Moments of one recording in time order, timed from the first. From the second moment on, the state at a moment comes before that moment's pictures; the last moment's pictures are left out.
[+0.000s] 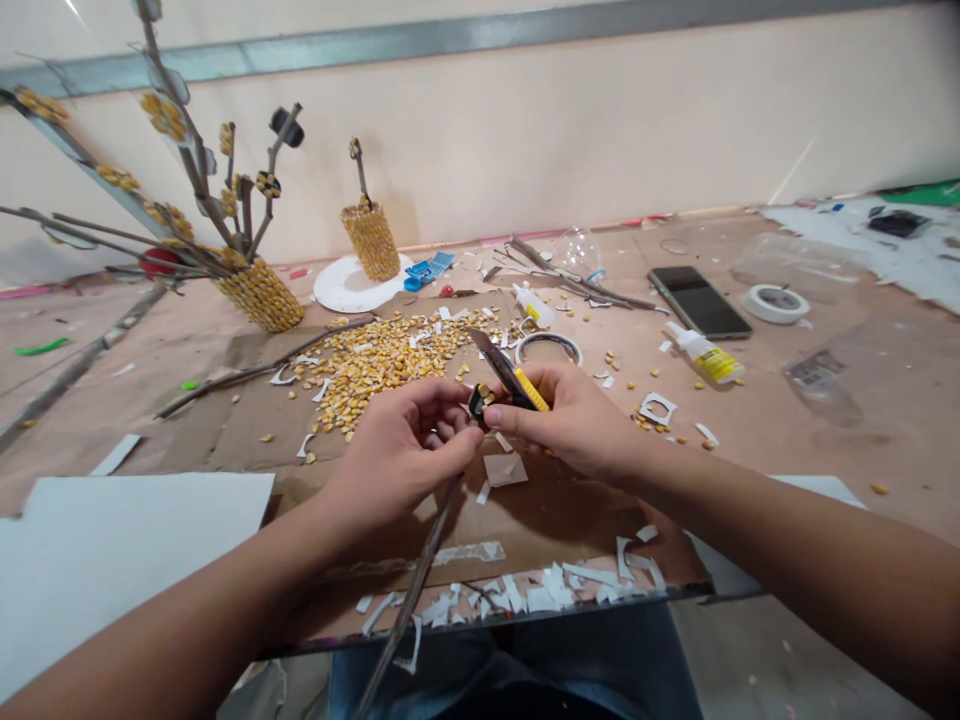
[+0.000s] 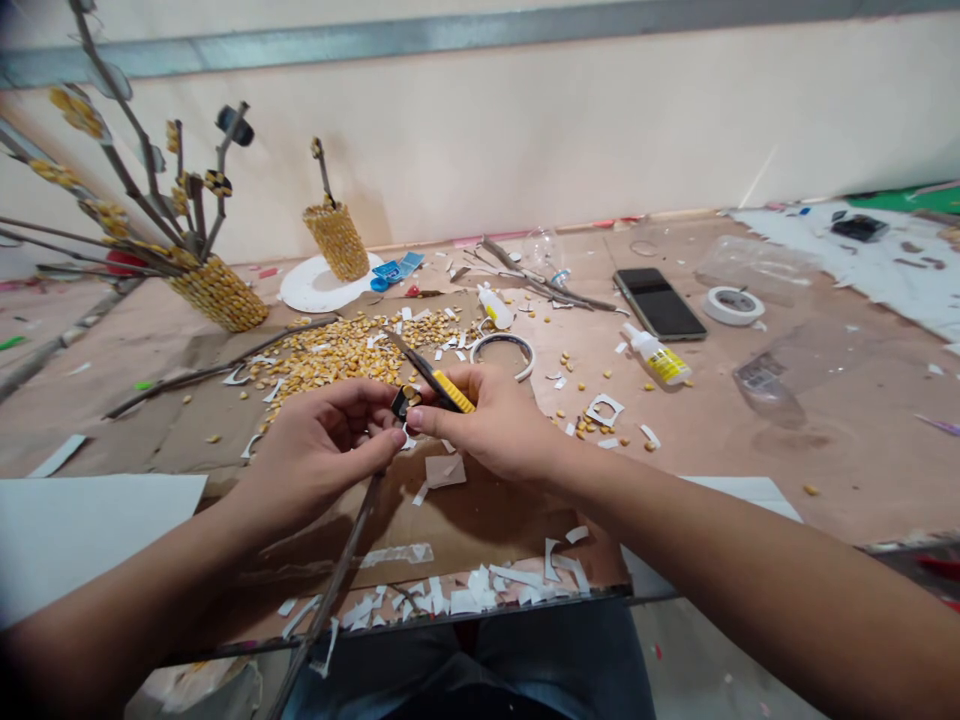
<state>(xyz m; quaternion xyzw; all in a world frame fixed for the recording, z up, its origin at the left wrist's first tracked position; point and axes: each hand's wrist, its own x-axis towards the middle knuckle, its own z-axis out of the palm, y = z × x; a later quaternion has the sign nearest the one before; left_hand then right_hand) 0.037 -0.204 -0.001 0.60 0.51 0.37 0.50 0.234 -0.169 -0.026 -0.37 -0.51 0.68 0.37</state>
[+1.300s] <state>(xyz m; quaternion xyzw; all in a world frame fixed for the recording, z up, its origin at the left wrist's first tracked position) 0.038 -0.202 -0.004 0.55 0.50 0.29 0.60 0.242 -0.161 -0.019 -0.34 -0.56 0.72 0.23</state>
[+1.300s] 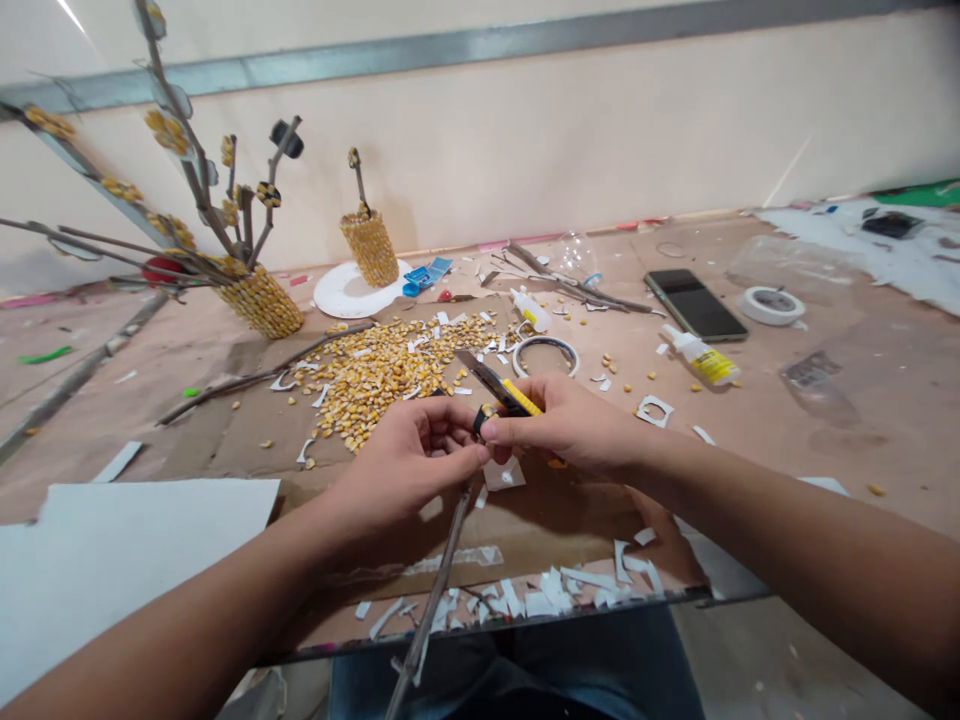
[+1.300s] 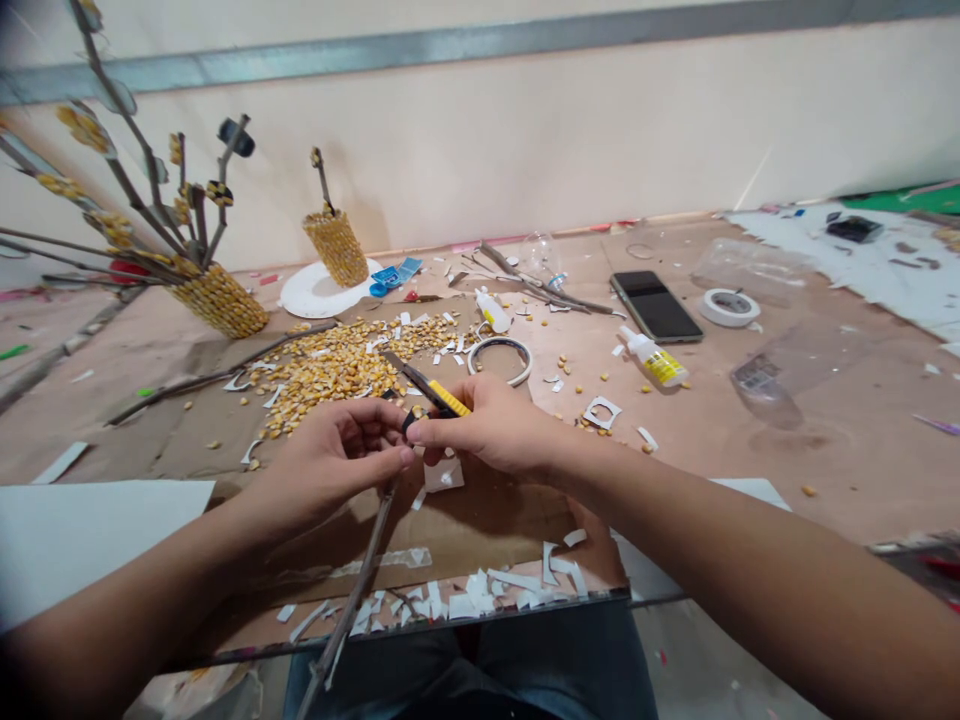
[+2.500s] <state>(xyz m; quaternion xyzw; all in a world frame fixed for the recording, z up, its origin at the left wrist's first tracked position) -0.028 -0.139 -0.007 0.74 0.67 0.10 0.02 0.252 -0.152 -0.010 -0.45 -0.54 0.63 0.34</state>
